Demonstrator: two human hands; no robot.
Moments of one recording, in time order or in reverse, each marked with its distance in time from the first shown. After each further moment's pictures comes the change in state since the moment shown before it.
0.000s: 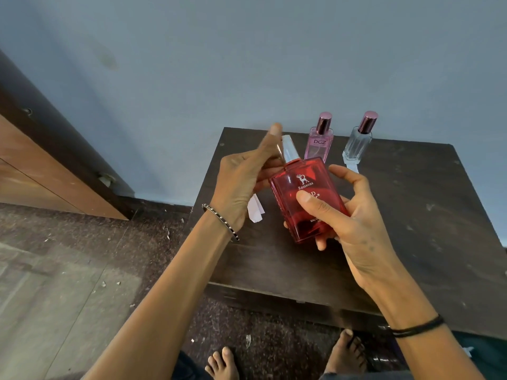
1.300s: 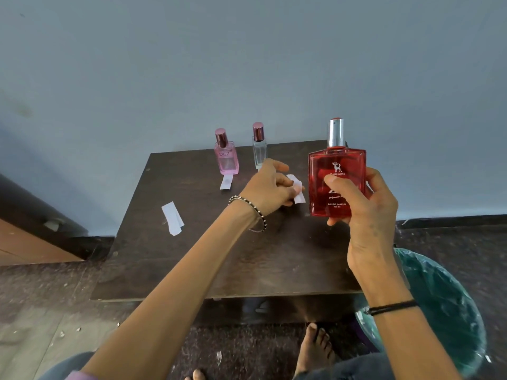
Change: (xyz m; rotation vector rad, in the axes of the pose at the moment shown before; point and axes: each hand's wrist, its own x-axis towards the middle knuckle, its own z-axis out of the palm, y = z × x) left_hand -0.006 -0.025 0.156 0.515 -0.453 0.006; right_hand -0.024 -0.010 -0.131 0.081 0.570 -0.311
